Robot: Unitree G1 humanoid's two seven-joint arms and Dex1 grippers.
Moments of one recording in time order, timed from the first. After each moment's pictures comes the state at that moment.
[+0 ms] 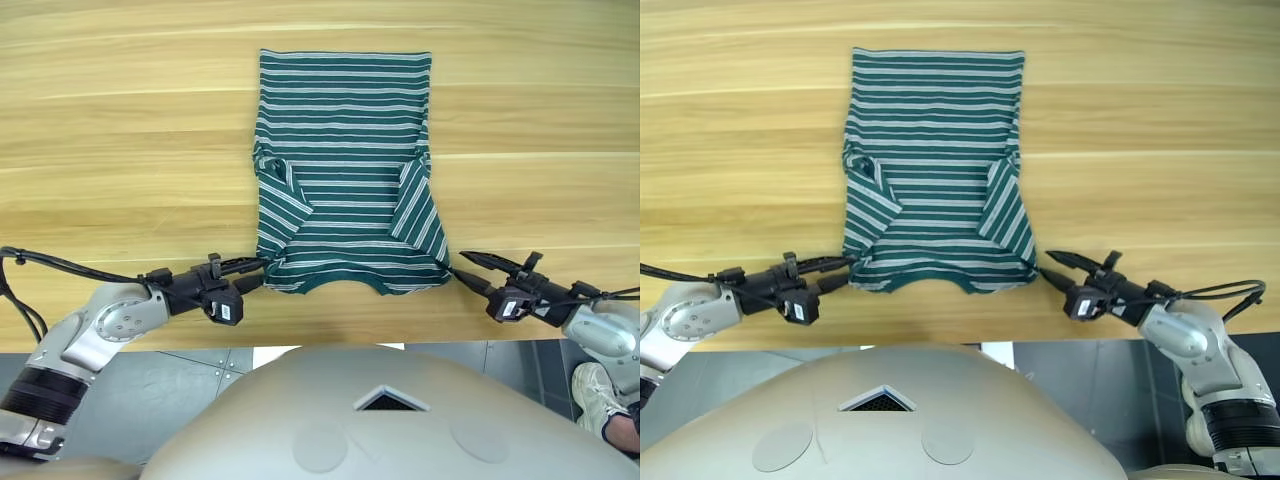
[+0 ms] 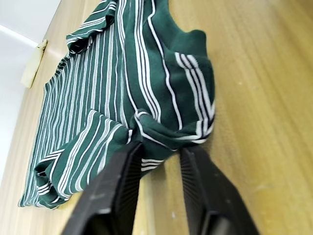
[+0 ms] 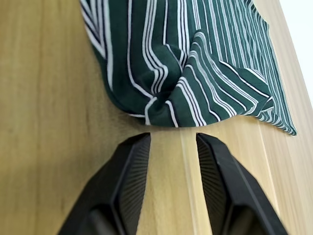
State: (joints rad) left arm 0.40 0.96 -0.28 -0.08 0.36 -0.71 -0.53; right arm 0.55 -0.91 0.00 0.05 -0.27 -0.80 0.52
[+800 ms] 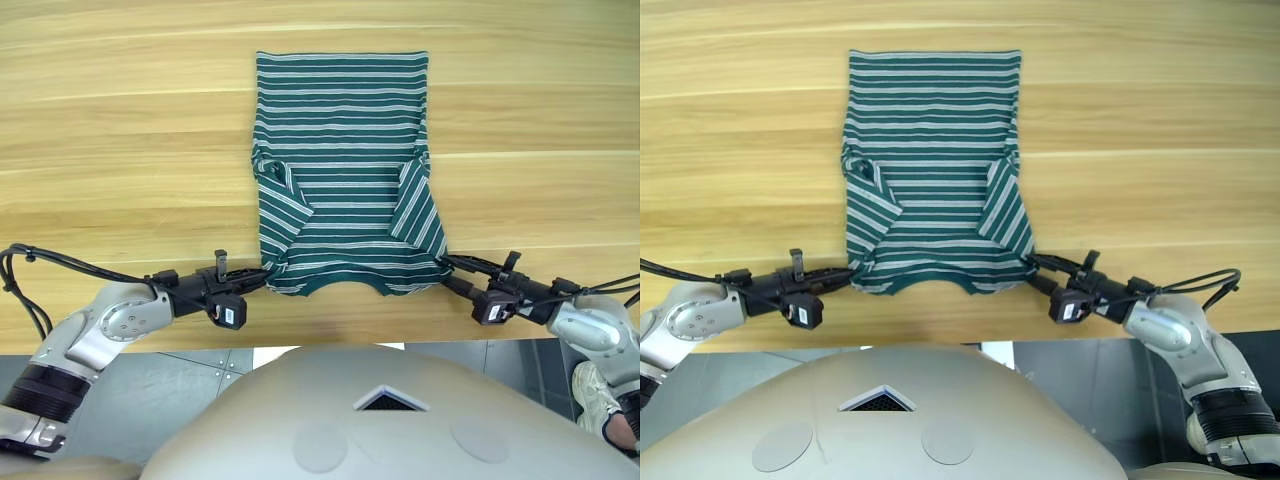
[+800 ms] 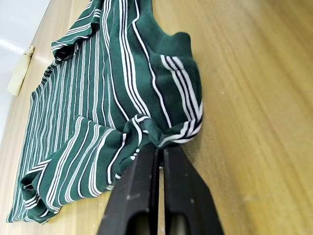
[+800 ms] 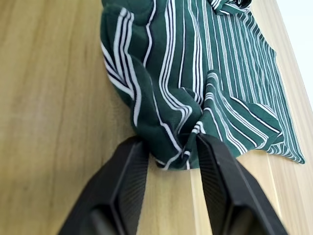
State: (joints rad) left arm 0.39 0.97 -0.30 -0.09 0.37 -0.71 -0.55; right arm 0.47 -0.90 0.09 0.04 -0.30 -0.81 0.51
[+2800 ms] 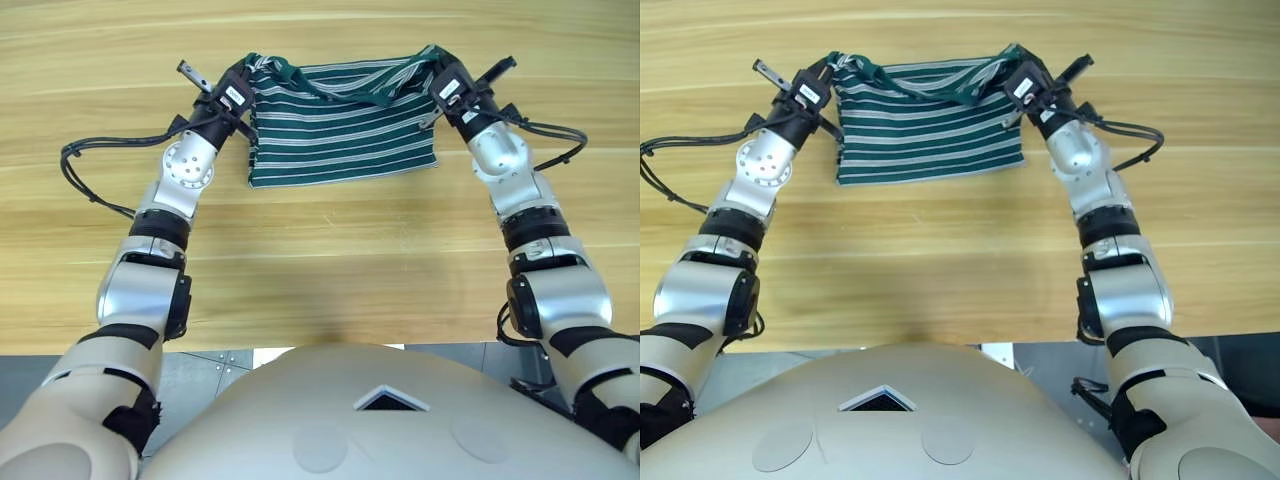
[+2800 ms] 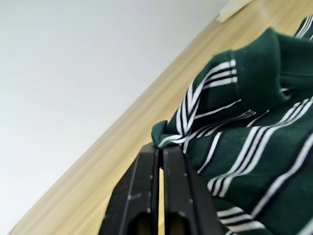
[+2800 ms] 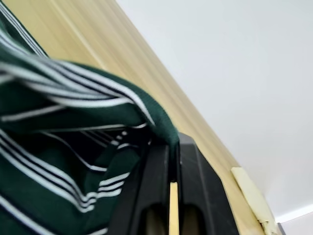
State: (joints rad) left arm -0.55 0.37 -0.18 1.01 0.33 -0.63 -0.07; right arm -0.56 -0.36 0.19 0.90 -0.42 -0.53 0.04
